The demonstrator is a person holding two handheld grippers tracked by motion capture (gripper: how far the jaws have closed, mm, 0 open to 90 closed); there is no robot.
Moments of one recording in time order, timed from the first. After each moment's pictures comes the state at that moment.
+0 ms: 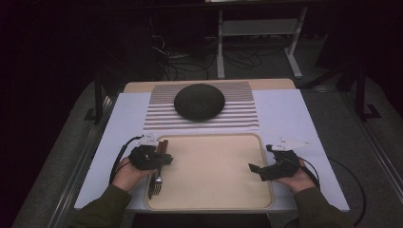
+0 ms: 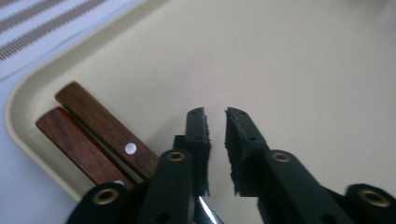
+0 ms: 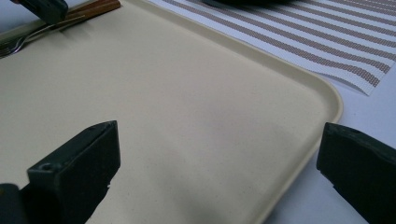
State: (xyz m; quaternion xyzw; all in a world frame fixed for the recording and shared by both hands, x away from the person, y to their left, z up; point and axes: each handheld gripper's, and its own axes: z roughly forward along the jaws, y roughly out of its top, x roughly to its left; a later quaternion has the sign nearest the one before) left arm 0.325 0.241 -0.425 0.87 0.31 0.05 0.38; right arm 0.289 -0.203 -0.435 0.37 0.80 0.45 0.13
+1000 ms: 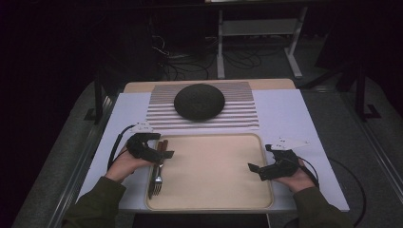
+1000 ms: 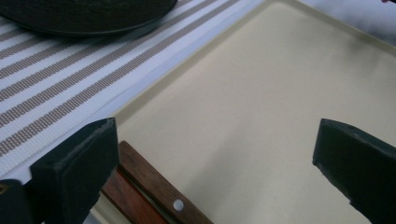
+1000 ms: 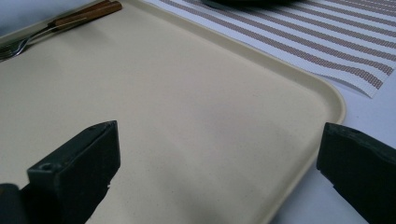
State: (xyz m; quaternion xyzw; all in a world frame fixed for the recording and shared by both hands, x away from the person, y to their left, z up) left arm 0.355 0.248 -0.411 0.84 0.31 0.07 0.44; right arm 0.290 -0.201 -0.435 0.37 0.80 0.45 0.13
